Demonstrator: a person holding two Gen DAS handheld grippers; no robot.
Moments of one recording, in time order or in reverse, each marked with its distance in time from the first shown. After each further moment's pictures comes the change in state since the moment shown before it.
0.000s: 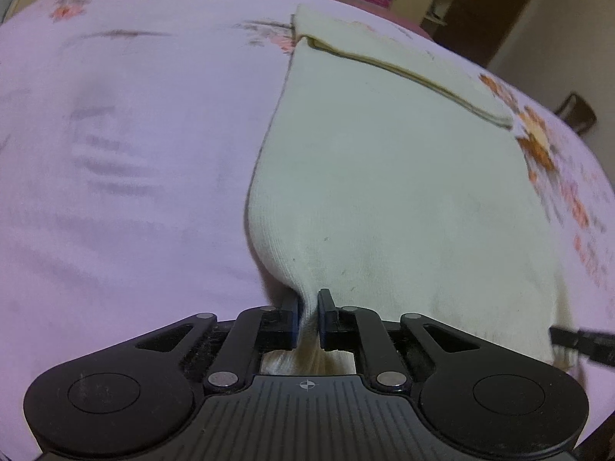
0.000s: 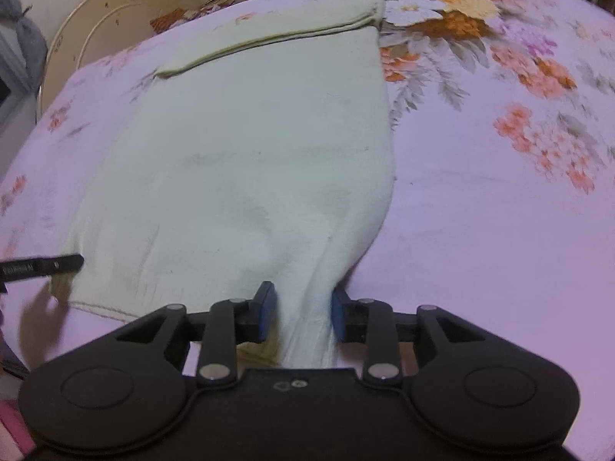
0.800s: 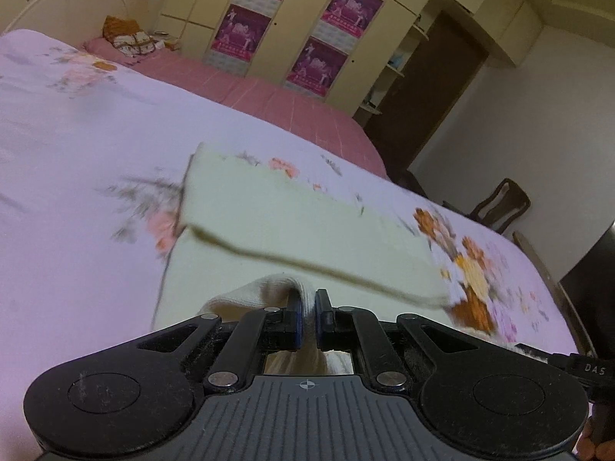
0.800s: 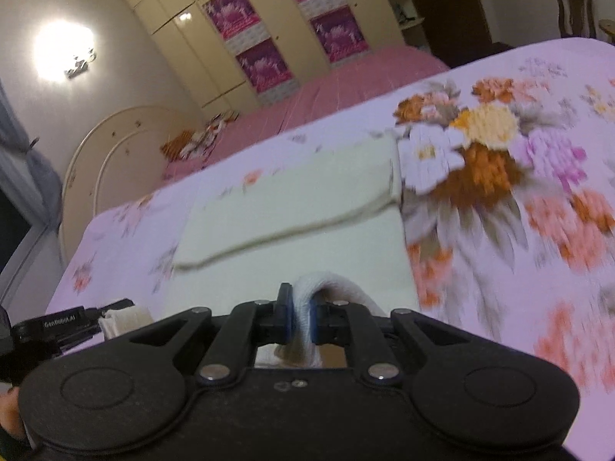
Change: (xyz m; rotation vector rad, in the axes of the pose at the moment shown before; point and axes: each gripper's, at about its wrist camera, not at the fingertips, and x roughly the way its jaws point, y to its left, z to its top) left arm 0.061 -0.053 0.195 -0.013 -0.270 -0.258; right arm -0.004 -0.022 0.159 0.177 -0.331 0.132
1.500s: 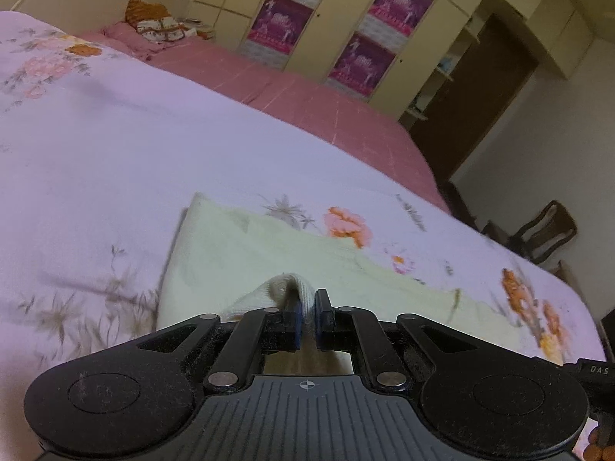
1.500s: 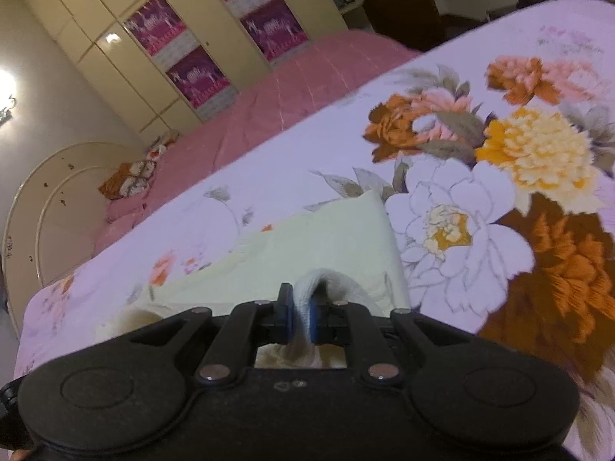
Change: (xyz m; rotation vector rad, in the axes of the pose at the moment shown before) left arm 0.184 0.038 0.092 -0.068 0.019 0.120; right arm 0.193 -0.055 0.113 0.179 0.024 -0.110
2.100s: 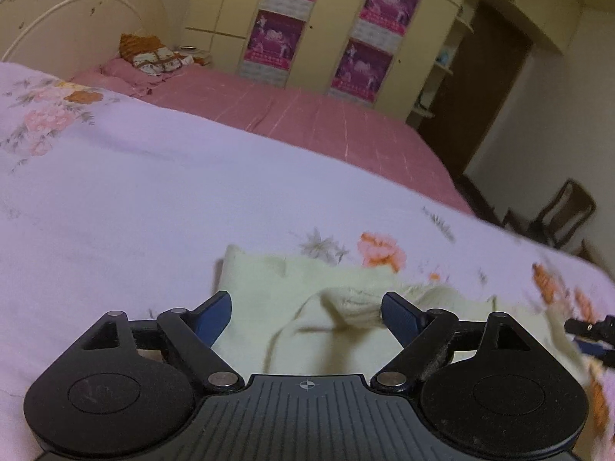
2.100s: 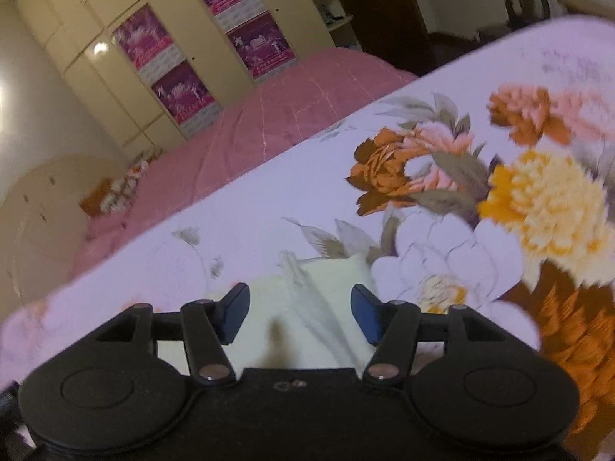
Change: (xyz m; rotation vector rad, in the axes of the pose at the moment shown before) left arm 0.004 0.006 0.019 0.138 -0.041 0.067; right arm 0.025 -0.006 0.031 -0.051 -0.073 -0.077
